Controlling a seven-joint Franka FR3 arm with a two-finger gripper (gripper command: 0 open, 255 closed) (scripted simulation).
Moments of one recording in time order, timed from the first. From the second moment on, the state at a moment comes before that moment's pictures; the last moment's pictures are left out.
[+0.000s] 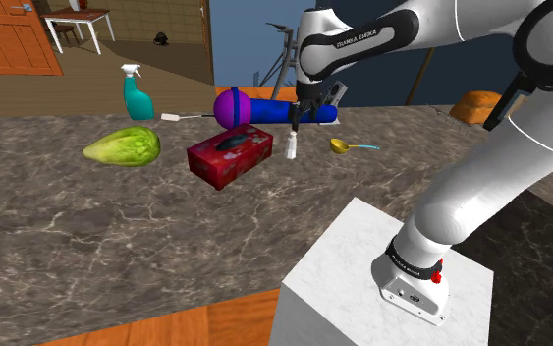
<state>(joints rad) -0.08 -0.23 -0.08 -2.27 -0.15 2.06 -0.02</state>
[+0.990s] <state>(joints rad) -0.11 0.09 -0.12 -2.14 -0.11 2.27 -0.07</state>
